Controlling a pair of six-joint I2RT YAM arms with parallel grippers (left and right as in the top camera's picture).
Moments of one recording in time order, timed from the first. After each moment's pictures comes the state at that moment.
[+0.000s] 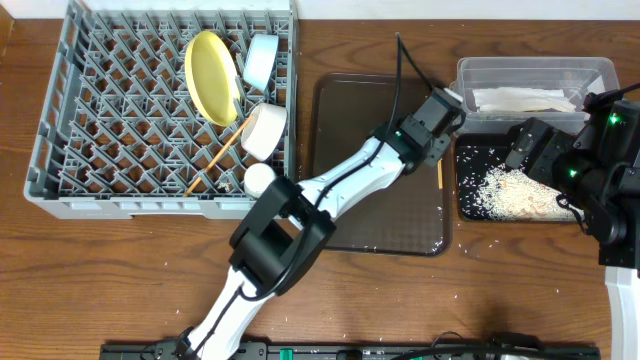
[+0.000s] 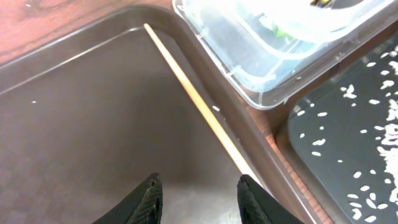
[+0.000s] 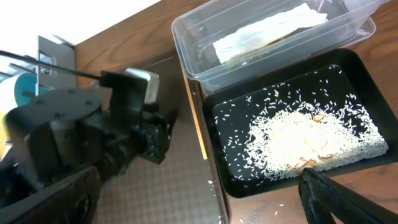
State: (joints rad) left arm -0.81 2.30 1.81 -0.36 -0.11 -0.15; right arm -0.09 1.12 1.36 -1.04 -0.10 0.38
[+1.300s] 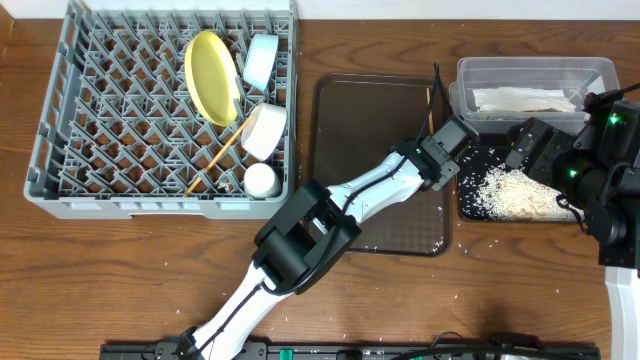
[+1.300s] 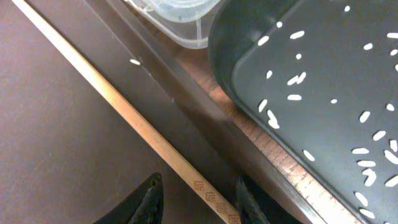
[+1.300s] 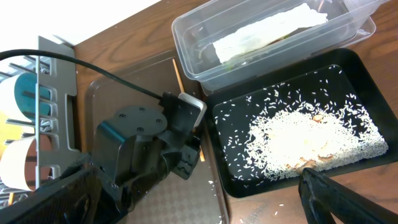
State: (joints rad) left arm -0.88 2.40 1.84 -0.41 -0.12 -0.01; right arm -0.09 1.12 1.36 -1.04 -0.10 0.38
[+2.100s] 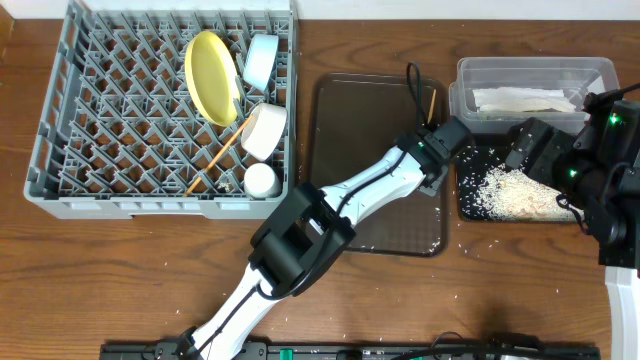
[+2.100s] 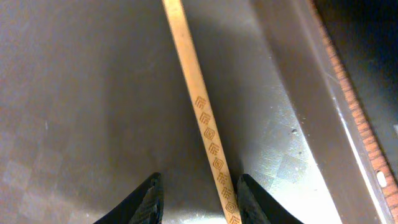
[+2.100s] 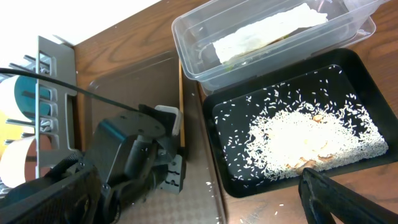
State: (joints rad) left arm -0.87 2.38 1.89 -0.74 -0.13 -0.36; right arm -0.09 1.12 1.36 -1.04 -0.10 0.38
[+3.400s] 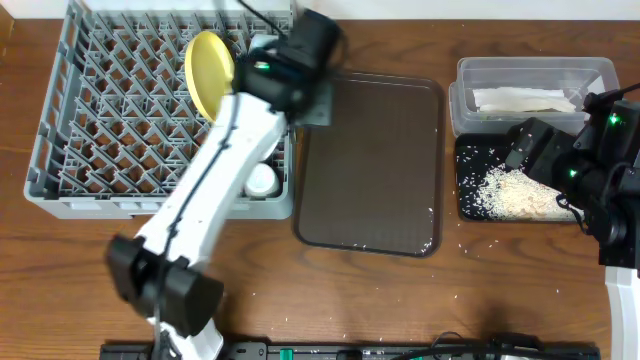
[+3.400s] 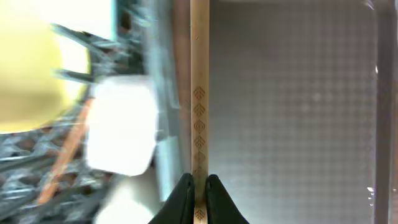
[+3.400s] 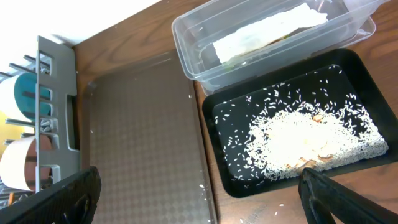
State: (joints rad) left arm -0.45 1.83 1.91 -1.21 -0.14 -0.31; right arm -0.09 1.12 1.36 -1.04 -0.10 0.38
